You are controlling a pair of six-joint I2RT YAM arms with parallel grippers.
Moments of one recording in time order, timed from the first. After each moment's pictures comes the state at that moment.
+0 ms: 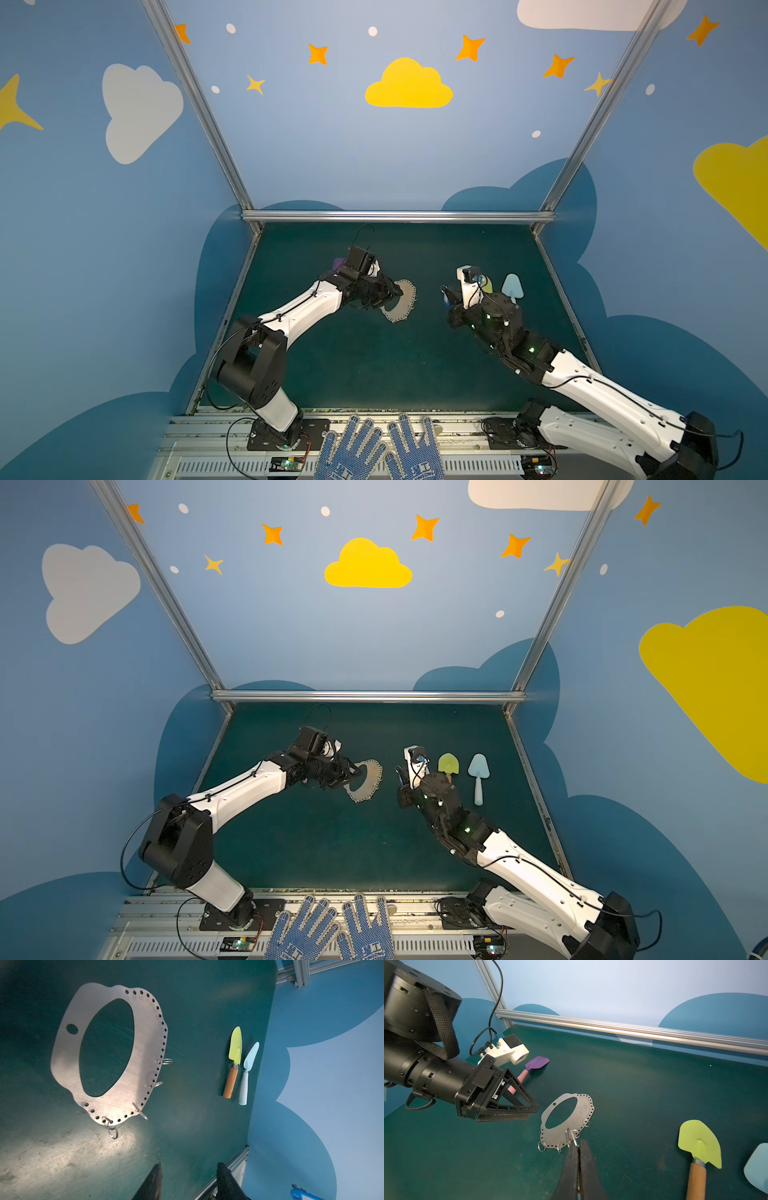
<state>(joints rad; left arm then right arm) -0.49 1.62 1.15 -0.38 0.50 -0.90 0.83 0.94 0.71 -0.09 0.30 0.19</state>
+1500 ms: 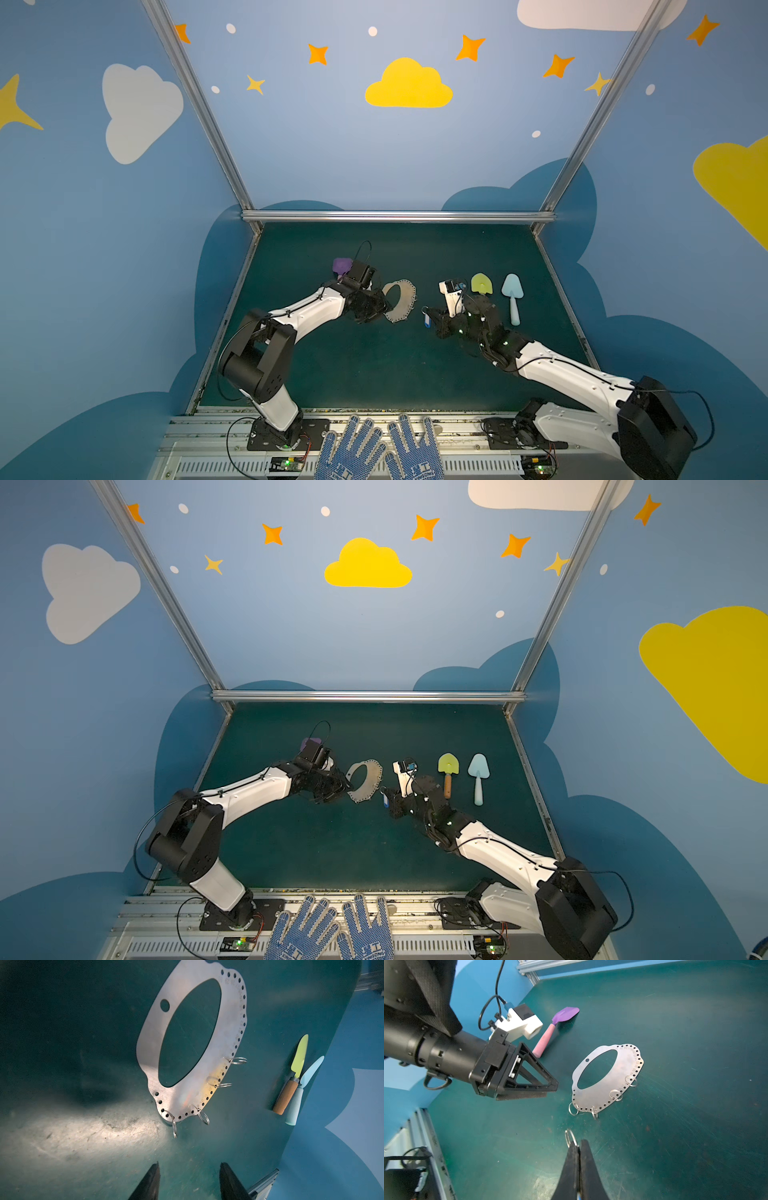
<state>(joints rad) -0.49 1.66 1.05 -0.42 0.36 -0.94 0.72 1.15 0.56 0.14 -0.12 0.37</state>
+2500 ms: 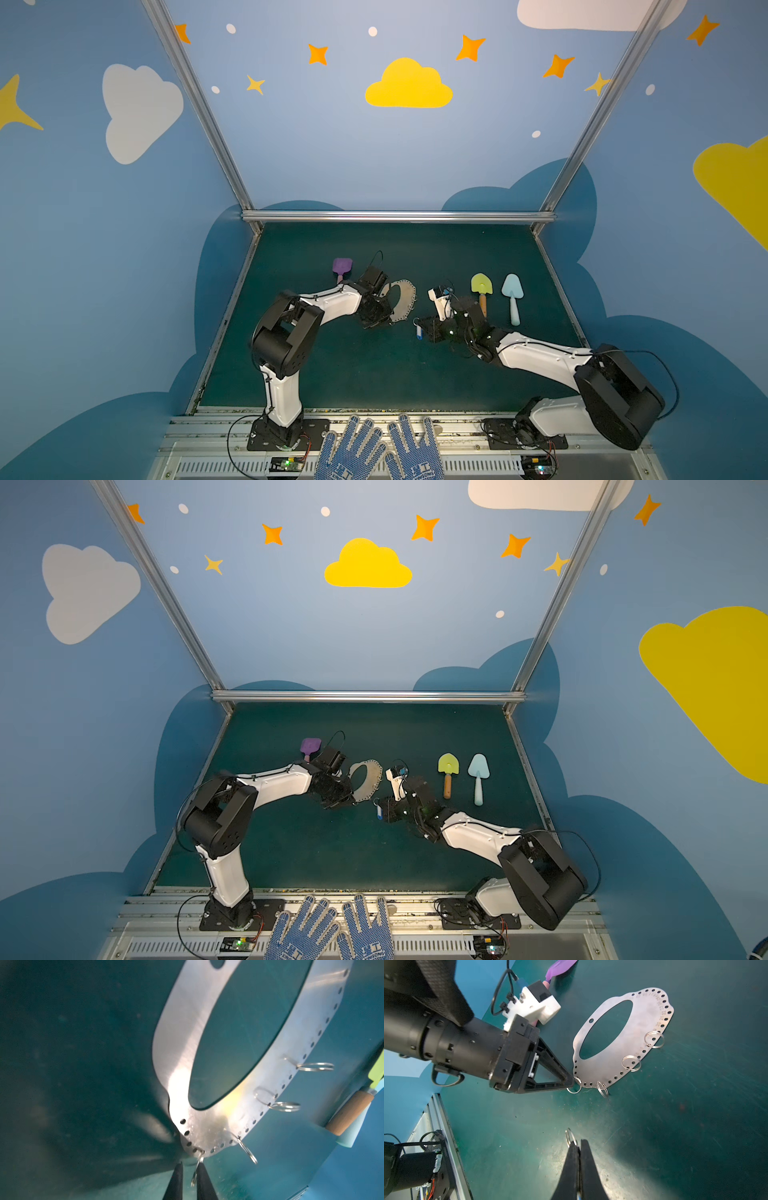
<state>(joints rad) -0.54 1.88 1.13 -0.45 0.33 -0.94 0.72 1.37 0.56 0.21 -0.24 0.46</state>
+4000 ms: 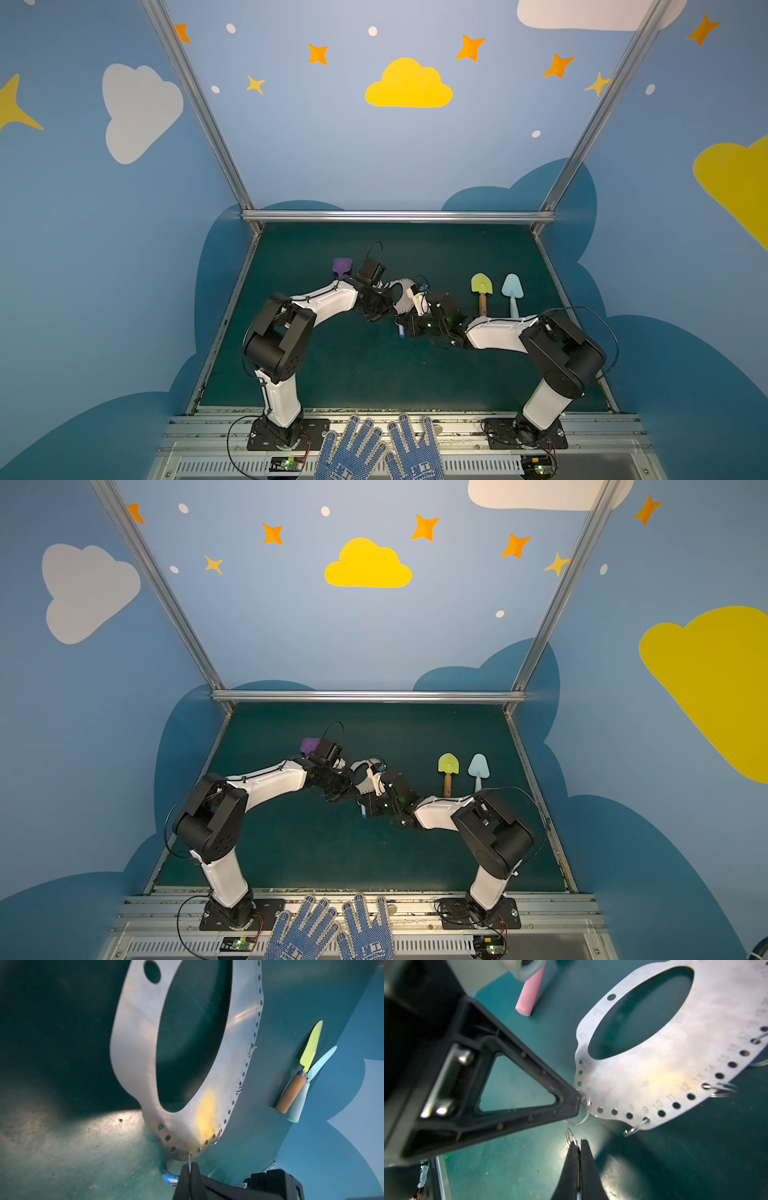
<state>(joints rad) -0.52 1.82 1.16 -0.41 0.44 -0.95 0.76 1.72 0.75 0.29 -0.28 0.47</state>
